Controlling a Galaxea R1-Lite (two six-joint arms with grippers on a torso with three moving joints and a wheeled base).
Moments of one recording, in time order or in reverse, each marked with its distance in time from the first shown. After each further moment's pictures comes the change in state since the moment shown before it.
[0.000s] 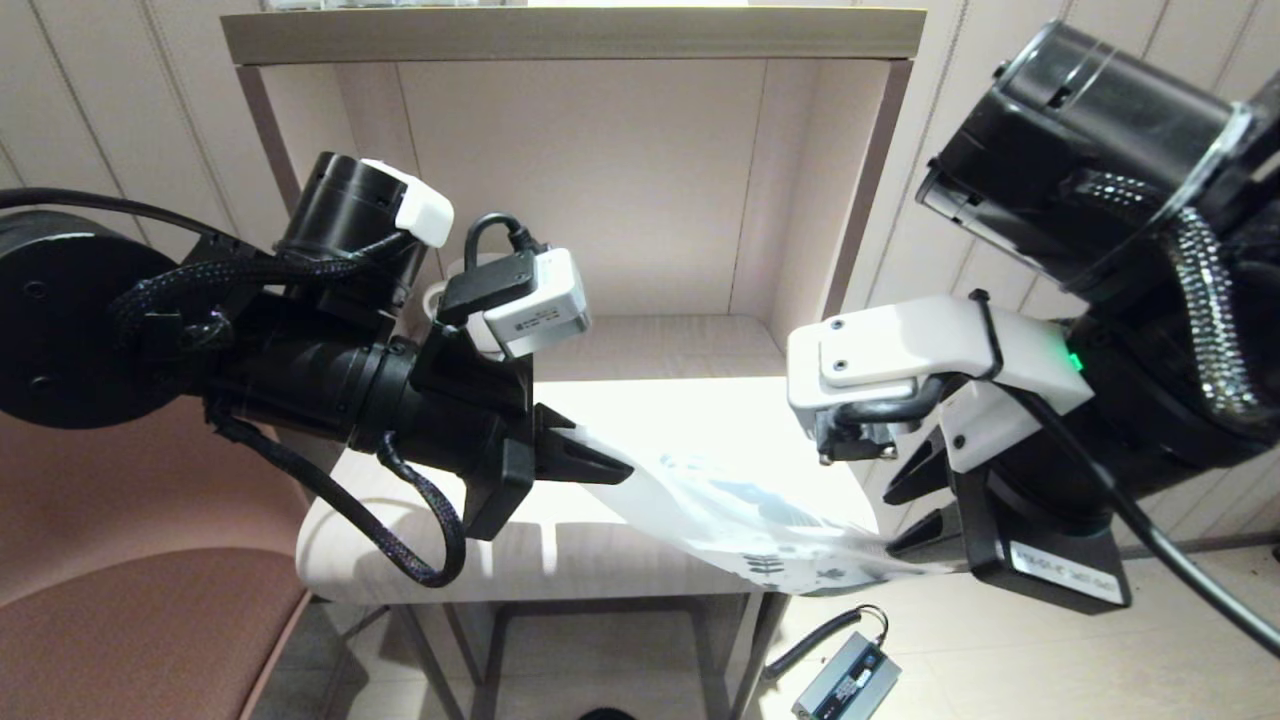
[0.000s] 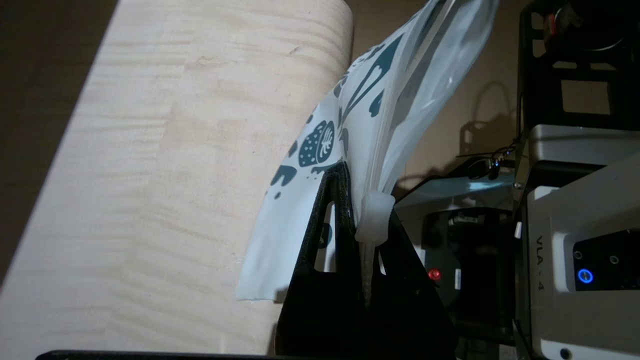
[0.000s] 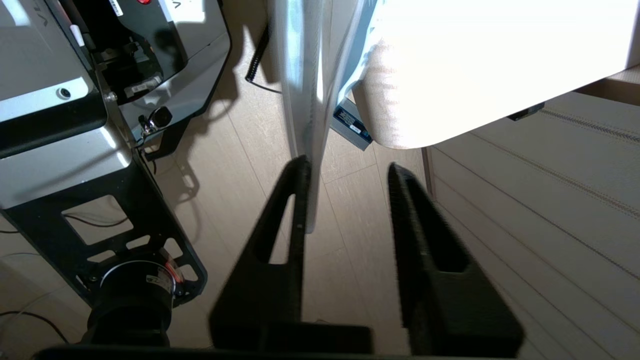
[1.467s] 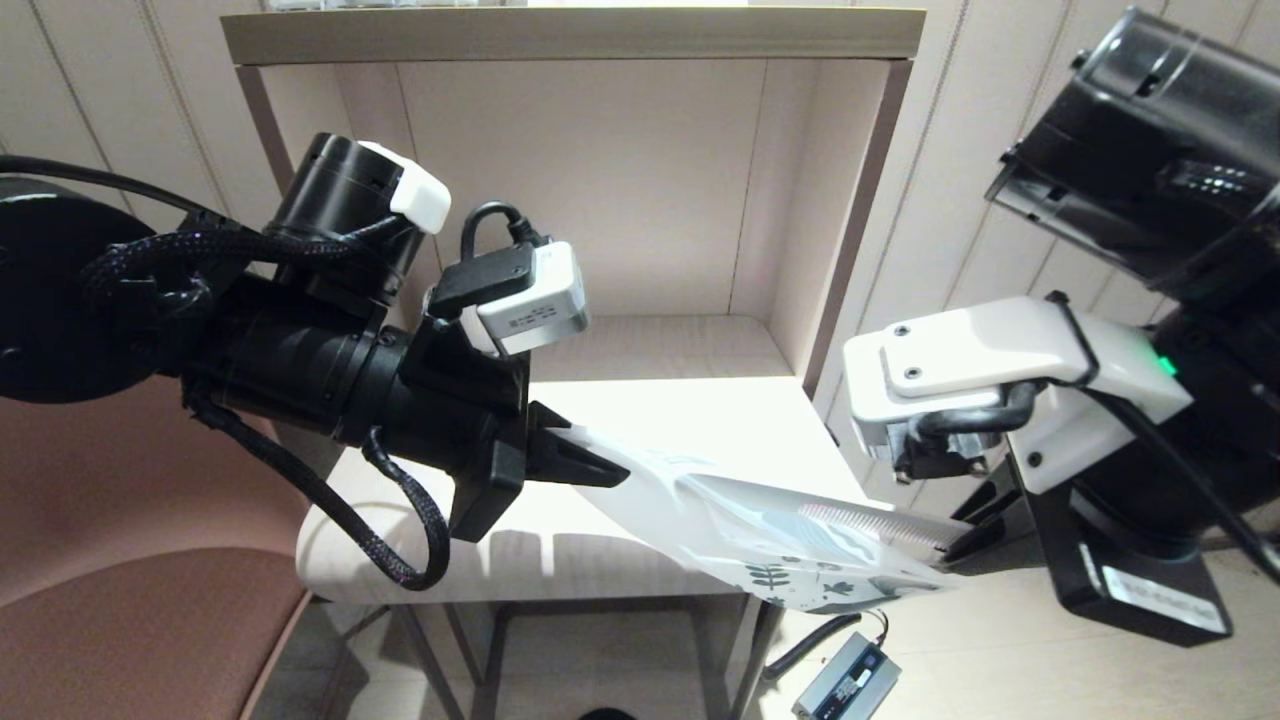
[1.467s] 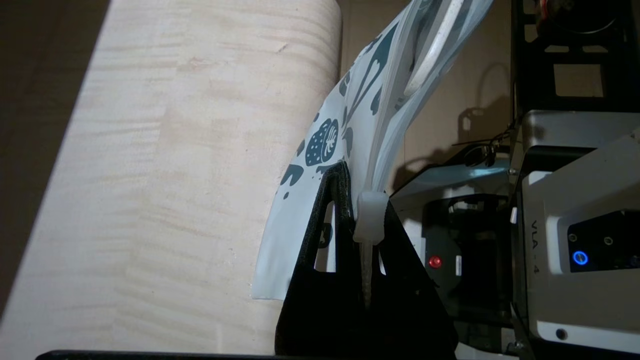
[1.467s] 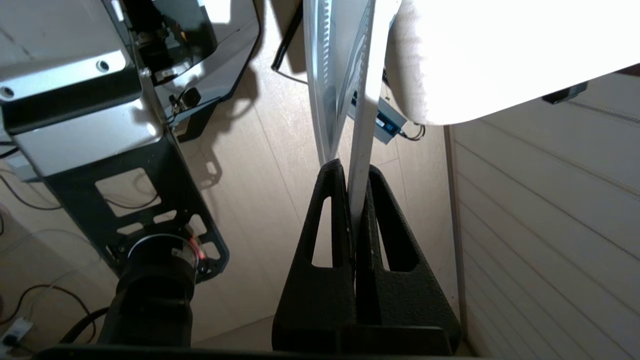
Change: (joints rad) left arm -0.005 -0.004 -0.055 0.096 0.005 0.055; right arm -0.016 -0.037 0.000 0.079 0.063 -0.005
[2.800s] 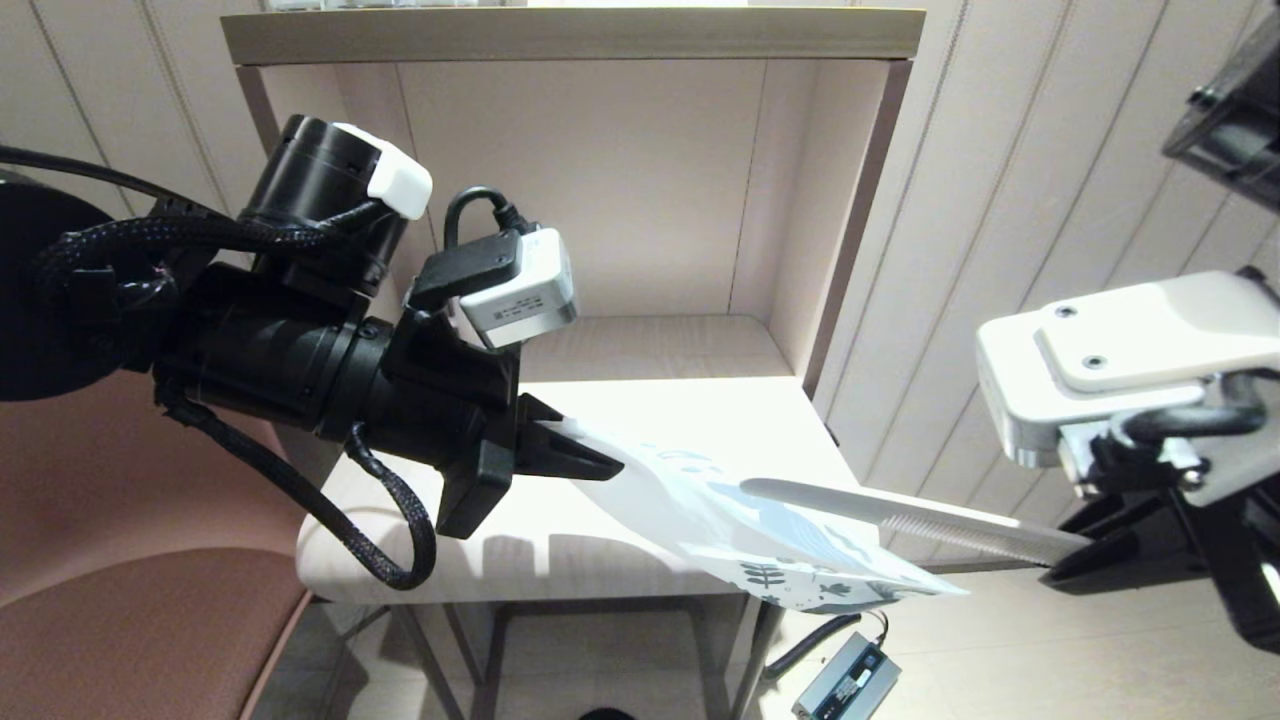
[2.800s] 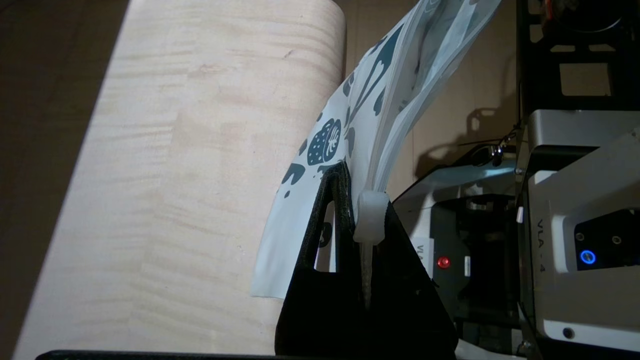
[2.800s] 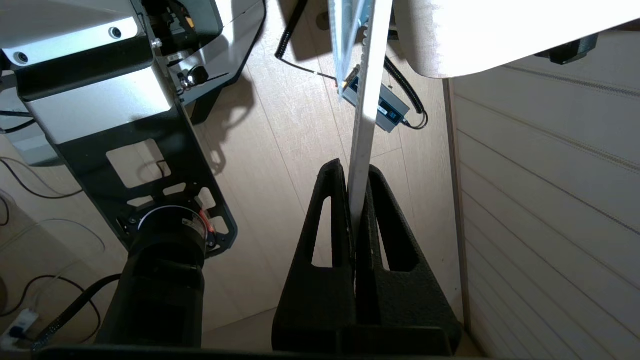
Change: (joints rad) left arm 0.000 -0.024 0.001 0.003 0.011 0.013; right arm -0.011 -0.090 0.001 0.083 0.005 -0.007
